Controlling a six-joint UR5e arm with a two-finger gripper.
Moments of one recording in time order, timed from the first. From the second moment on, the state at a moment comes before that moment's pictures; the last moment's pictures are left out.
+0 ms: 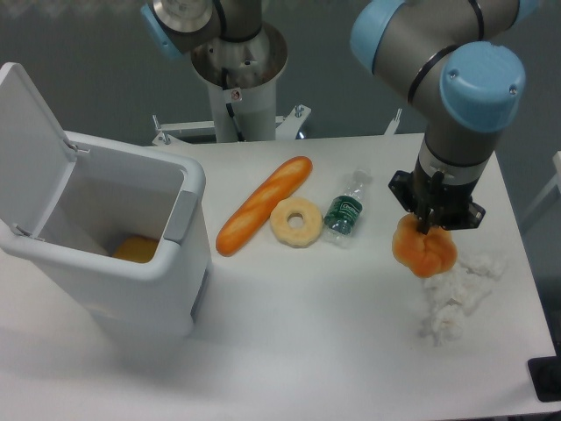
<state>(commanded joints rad) 2.64 -1.98 -1.17 -1.50 1.62 1.22</state>
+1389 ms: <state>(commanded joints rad) 2.27 -1.70 -1.25 -1.54 1.35 0.86</state>
